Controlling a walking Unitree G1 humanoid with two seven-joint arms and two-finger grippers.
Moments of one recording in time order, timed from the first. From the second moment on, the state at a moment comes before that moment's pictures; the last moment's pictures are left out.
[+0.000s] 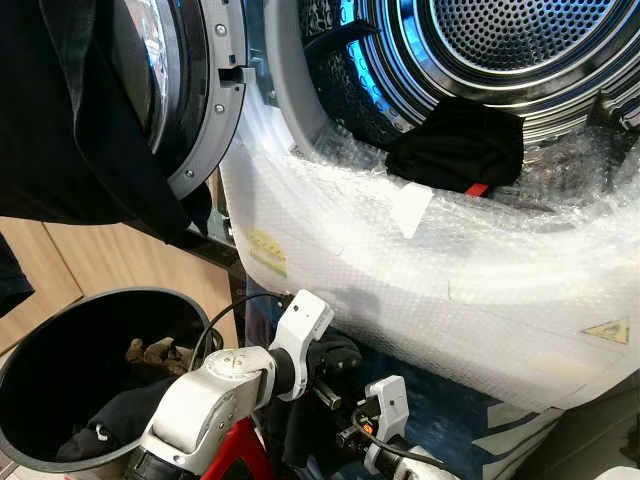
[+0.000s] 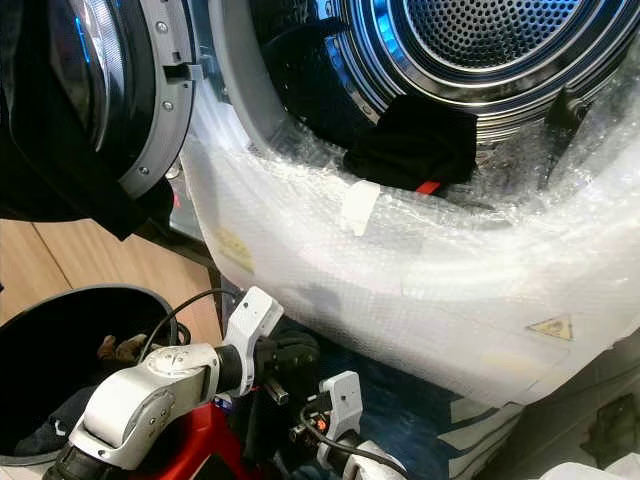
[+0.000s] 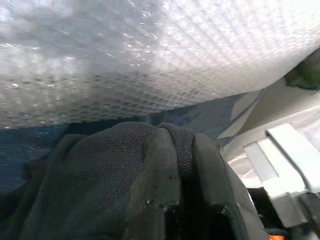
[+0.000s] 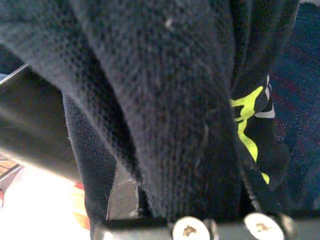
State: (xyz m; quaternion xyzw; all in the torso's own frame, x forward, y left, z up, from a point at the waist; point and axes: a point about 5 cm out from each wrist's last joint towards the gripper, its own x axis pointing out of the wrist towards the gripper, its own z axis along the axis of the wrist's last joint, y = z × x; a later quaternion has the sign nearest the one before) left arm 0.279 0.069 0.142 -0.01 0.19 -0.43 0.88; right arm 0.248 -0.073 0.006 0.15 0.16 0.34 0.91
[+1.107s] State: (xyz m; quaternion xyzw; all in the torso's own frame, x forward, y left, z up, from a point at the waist) left arm 0.297 0.123 0.209 0.15 0.05 -0.31 0.94; right arm 0.236 -0.072 -0.004 0.16 0.18 0.35 0.90
